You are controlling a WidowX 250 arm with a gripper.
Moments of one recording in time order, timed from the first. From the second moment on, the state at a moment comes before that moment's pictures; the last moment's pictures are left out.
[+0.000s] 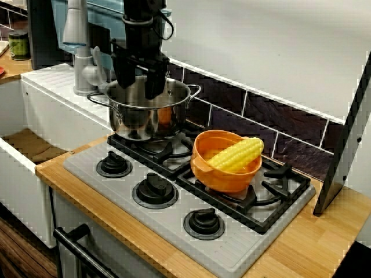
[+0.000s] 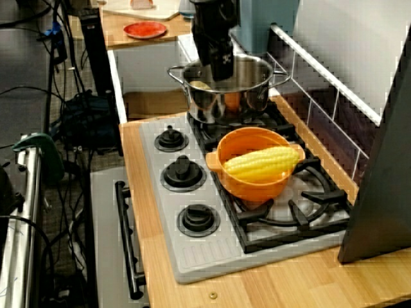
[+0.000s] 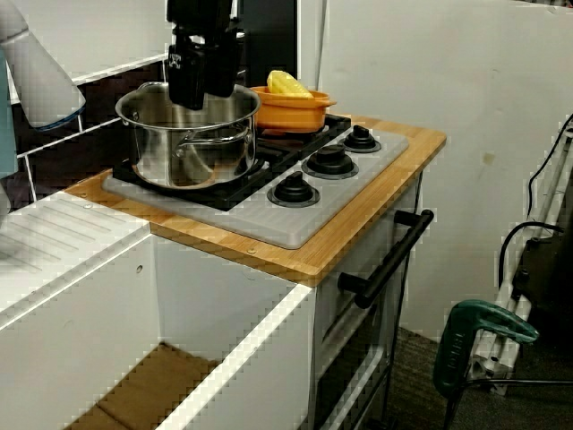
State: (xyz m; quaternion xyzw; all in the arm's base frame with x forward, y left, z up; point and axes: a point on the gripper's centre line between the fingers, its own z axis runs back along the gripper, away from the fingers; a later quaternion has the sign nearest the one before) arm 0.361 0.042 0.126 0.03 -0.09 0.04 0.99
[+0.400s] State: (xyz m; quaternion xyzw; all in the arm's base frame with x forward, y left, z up) arm 0.360 0.032 0.146 0.01 -0.08 0.05 1.00
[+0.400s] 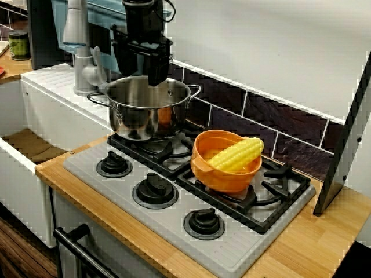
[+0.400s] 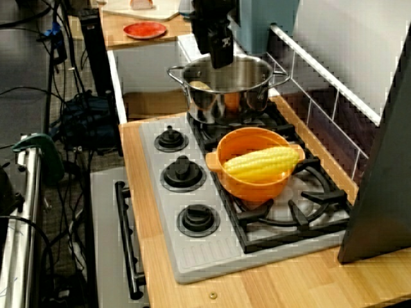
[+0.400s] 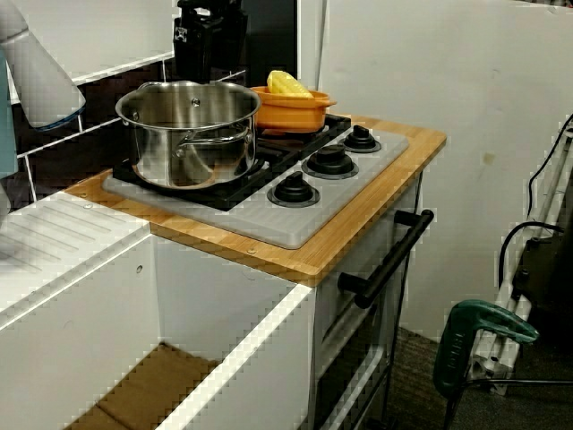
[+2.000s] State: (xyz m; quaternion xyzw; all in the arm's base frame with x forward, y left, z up) arm 0.339 -0.059 0.158 0.02 -0.08 0.02 1.00
